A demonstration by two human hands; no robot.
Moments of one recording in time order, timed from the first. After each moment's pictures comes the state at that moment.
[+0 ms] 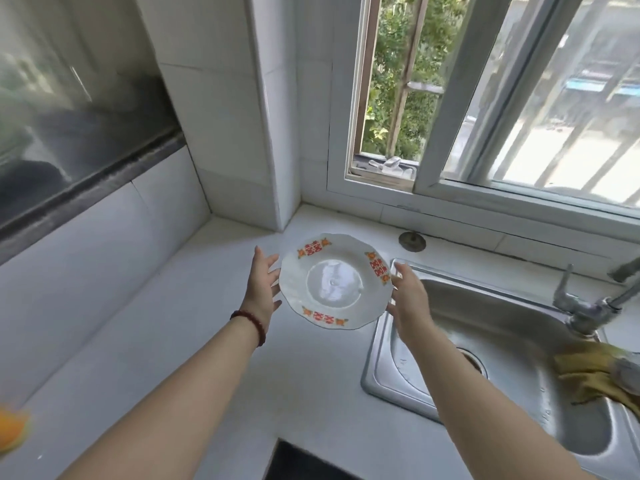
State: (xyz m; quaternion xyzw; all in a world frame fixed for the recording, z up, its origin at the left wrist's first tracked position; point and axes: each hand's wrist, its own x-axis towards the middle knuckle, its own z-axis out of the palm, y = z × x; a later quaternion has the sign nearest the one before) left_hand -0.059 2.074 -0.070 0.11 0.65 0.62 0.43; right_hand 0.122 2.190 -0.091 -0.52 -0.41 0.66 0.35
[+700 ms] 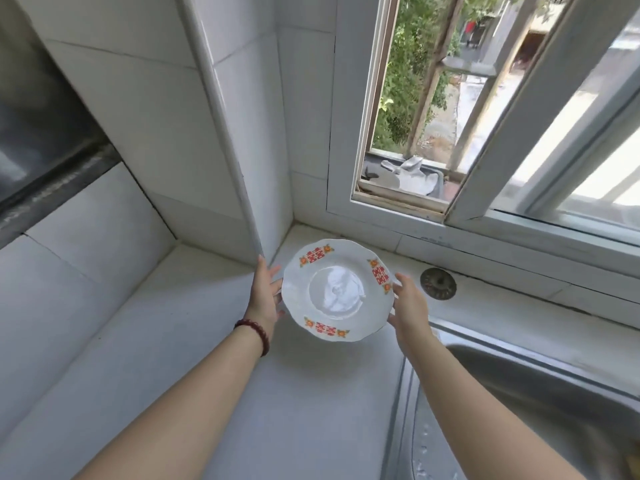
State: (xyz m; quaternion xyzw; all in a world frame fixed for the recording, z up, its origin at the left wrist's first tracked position) left_hand -0.156 2.256 -0.130 0.02 0.65 0.59 0.48; right_hand 0.024 2.363 -0.152 -0.58 -0.41 0.64 0.28
